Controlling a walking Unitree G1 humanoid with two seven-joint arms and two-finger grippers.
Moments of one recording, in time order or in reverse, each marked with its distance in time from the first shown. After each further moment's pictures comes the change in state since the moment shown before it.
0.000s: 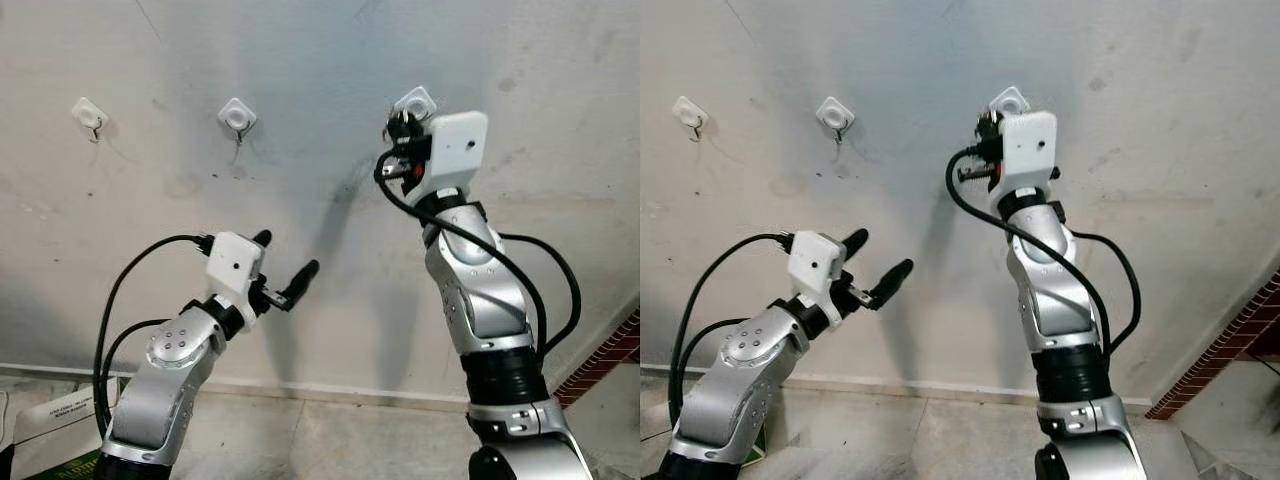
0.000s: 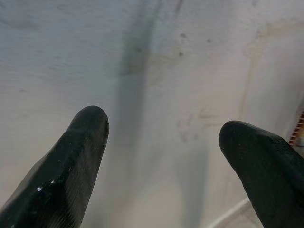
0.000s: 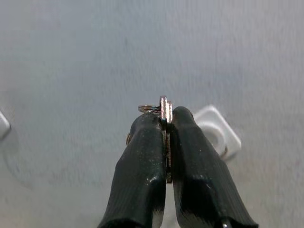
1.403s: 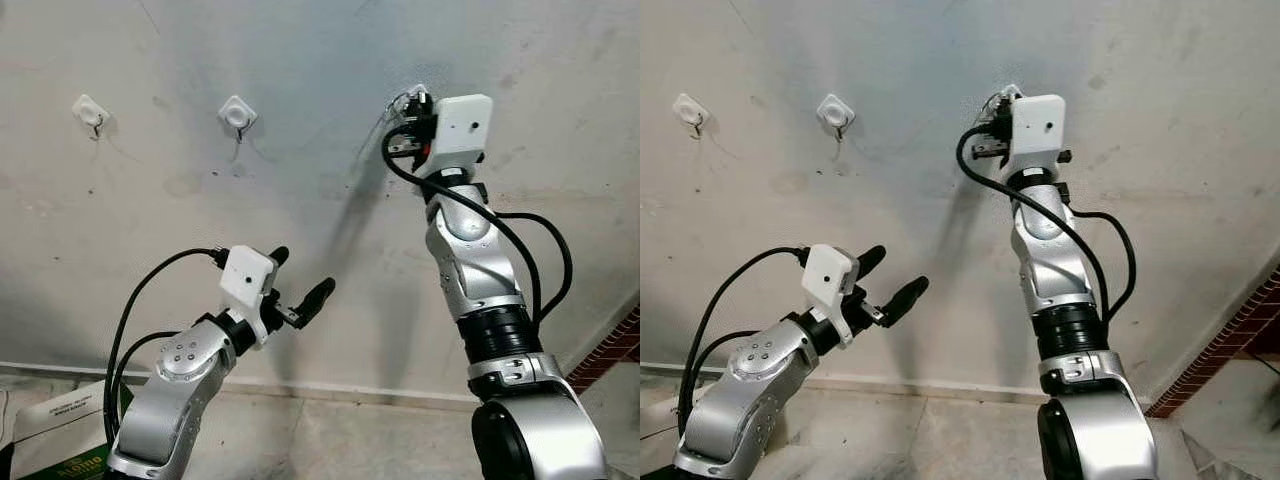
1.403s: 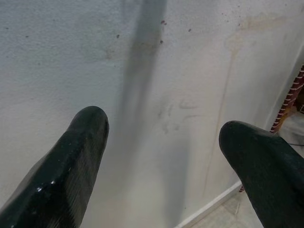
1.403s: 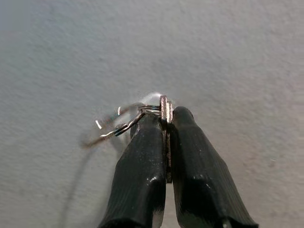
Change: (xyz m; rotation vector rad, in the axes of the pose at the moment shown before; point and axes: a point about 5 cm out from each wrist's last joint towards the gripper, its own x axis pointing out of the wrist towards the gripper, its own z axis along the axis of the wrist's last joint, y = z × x) left arm -0.004 -0.013 -0.006 -0.048 0.023 -0.039; right arm 0.019 -0.032 -0.021 -0.080 0.019 -0.137
